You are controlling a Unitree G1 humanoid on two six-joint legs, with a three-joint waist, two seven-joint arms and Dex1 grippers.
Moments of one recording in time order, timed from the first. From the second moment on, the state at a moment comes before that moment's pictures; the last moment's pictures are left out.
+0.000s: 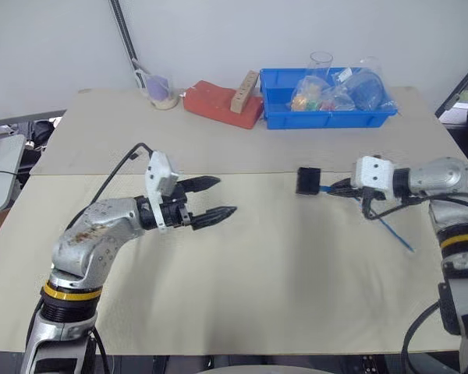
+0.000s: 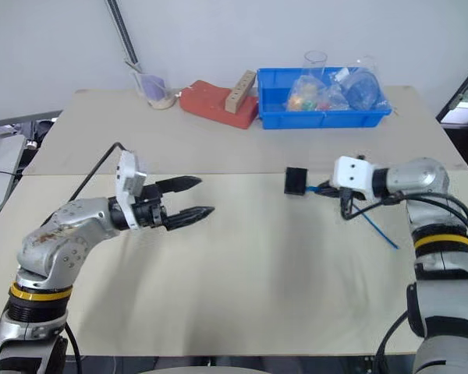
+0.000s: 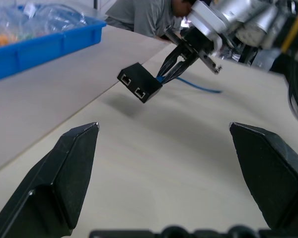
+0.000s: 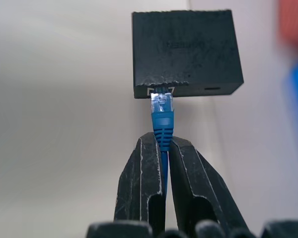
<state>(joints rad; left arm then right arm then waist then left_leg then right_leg) -0.42 0.58 0.06 -0.26 -0.74 0.75 -0.89 -0.66 -0.78 0.10 0.40 -0.14 -0.43 1.15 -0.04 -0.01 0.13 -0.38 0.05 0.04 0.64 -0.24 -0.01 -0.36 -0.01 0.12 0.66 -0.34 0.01</state>
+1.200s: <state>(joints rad) -0.61 0.47 0.00 -0.04 -0.68 0.72 -0.94 -0.61 -0.68 0.21 -0.03 -0.41 -0.52 0.72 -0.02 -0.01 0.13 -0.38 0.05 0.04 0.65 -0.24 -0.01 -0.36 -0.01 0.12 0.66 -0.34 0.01</state>
